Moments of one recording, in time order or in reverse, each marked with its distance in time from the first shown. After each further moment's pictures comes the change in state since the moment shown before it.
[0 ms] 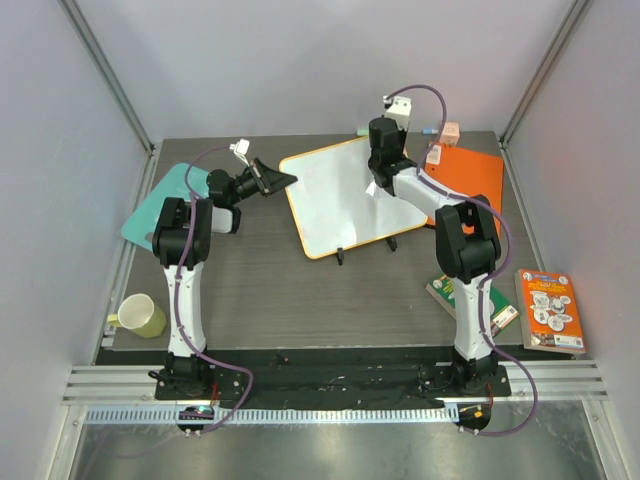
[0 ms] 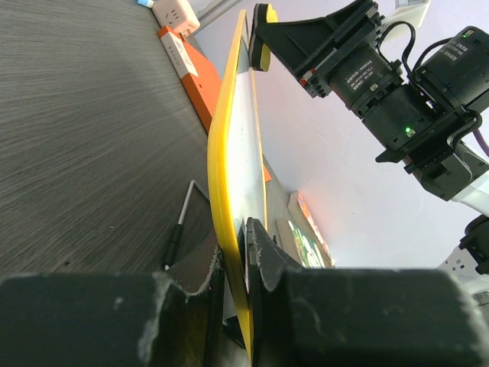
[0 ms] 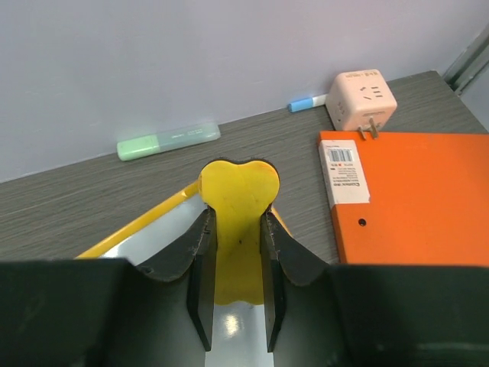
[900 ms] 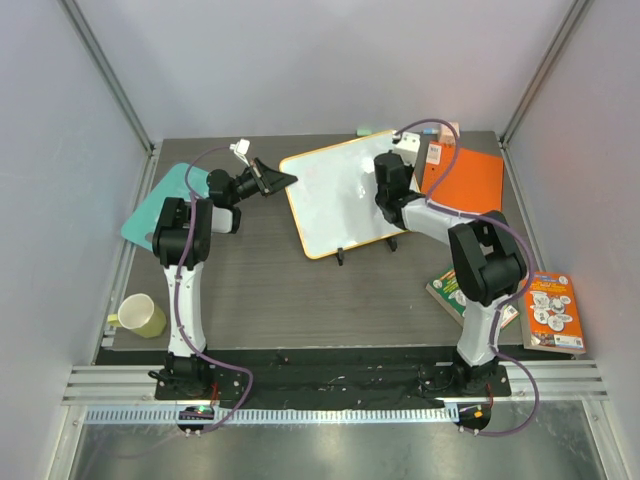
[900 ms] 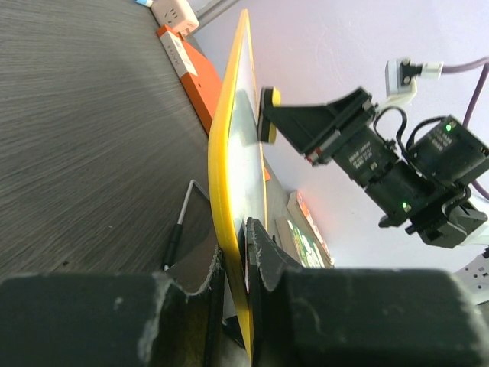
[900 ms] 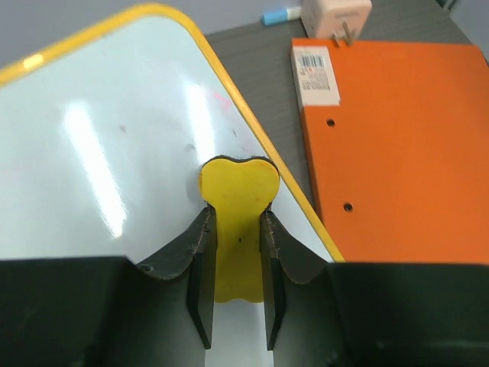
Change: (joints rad) left arm 0.000 0.000 0.000 0.000 0.001 -0.002; right arm 0.038 -0.205 -0.411 0.128 0.030 0.080
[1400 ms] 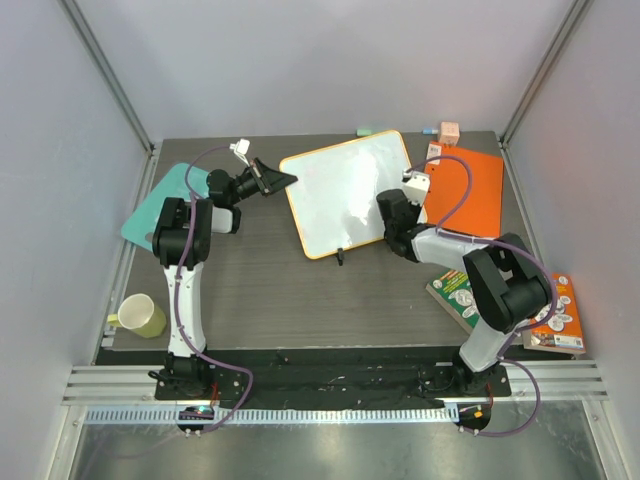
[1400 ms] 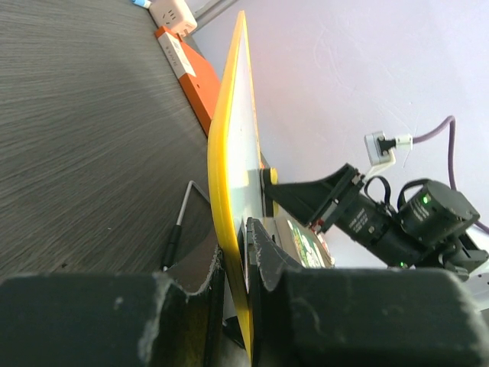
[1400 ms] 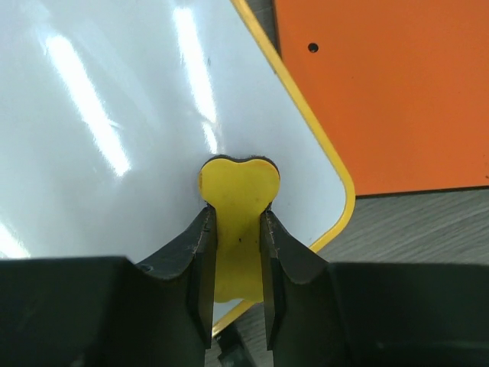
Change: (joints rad) left arm 0.000 0.000 0.000 0.008 0.002 0.000; right arm 0.050 -0.238 -0.373 -0.145 -0.030 0.245
